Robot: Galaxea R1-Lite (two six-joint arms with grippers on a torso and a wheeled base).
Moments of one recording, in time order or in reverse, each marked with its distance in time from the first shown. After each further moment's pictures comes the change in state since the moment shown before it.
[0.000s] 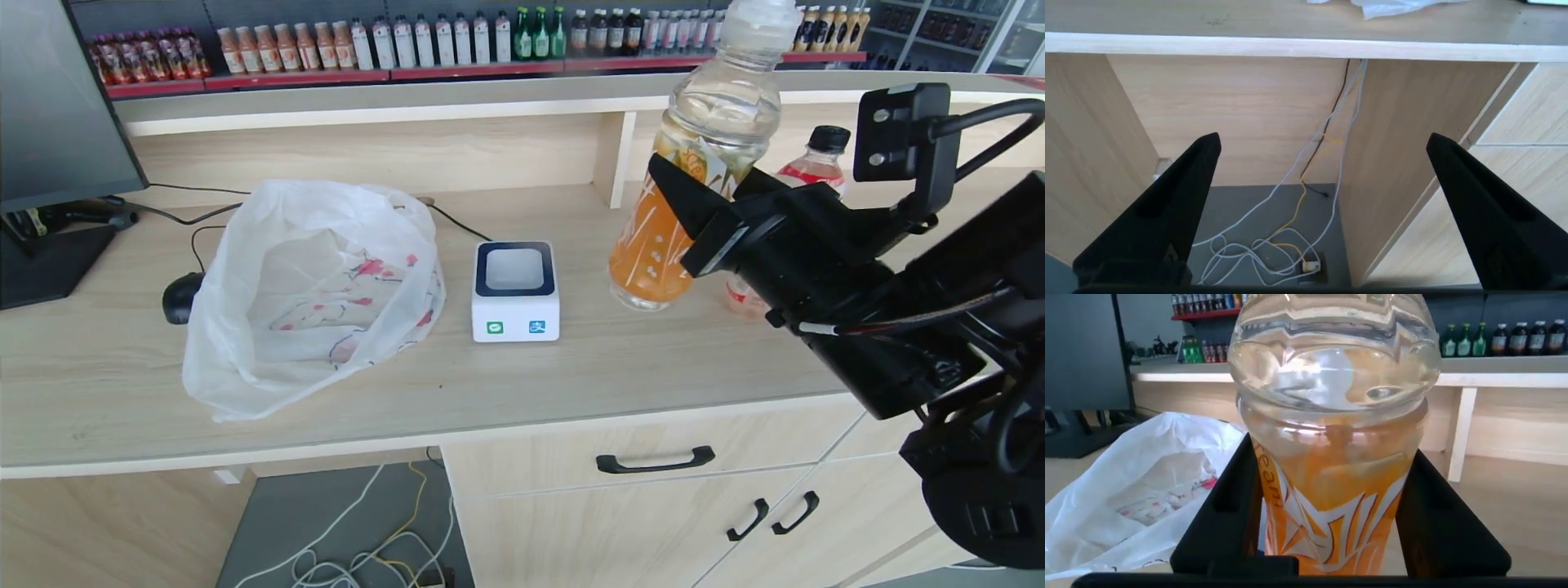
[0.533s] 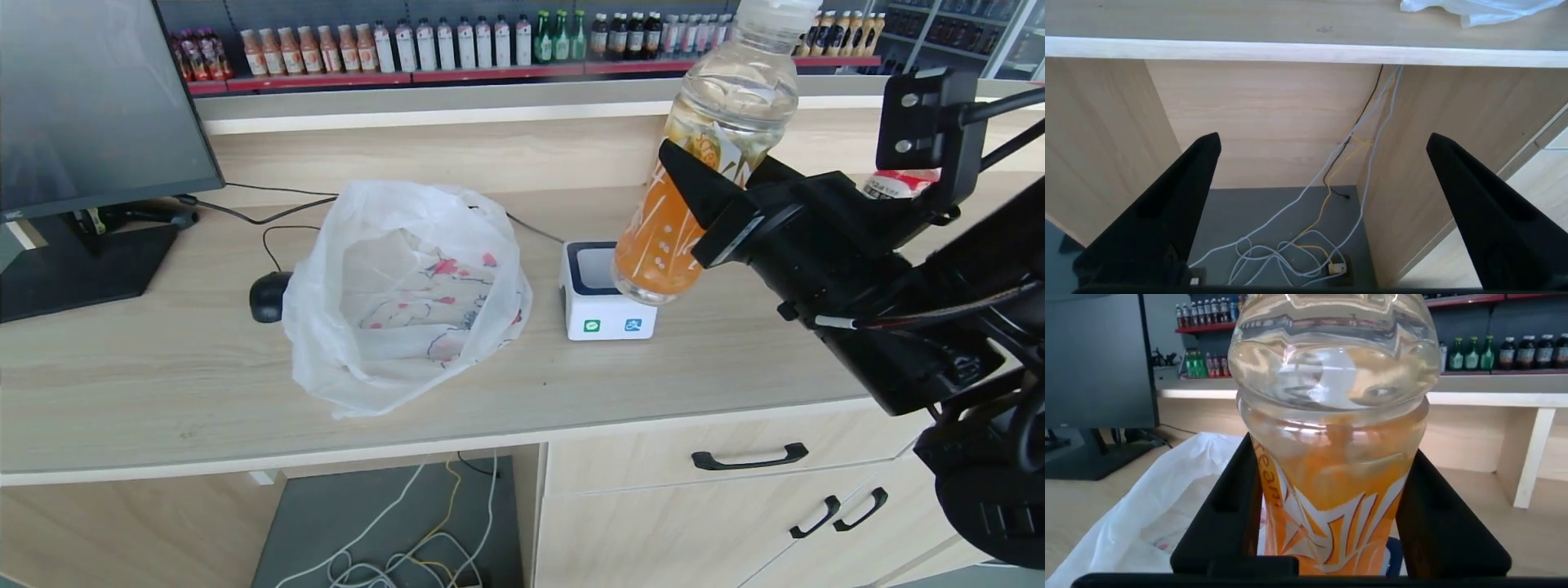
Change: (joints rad) left arm 0.000 0.000 0.000 0.000 0.000 0.000; right arm -0.012 -0.013 -0.003 -0.005 0.001 0.002
